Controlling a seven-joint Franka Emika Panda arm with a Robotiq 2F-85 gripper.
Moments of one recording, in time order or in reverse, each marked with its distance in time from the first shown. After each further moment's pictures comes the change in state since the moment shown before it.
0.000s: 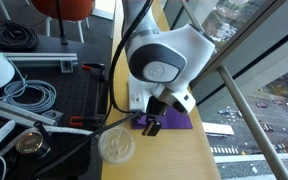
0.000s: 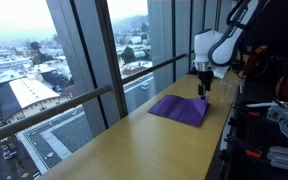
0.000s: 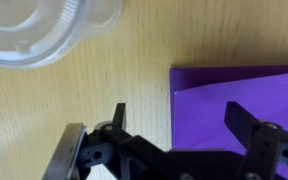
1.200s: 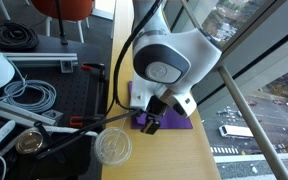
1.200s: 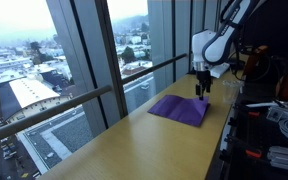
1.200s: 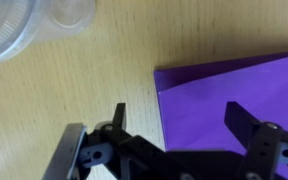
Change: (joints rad) arm -0.001 0.020 0.015 0.043 0.142 -0.066 -0.022
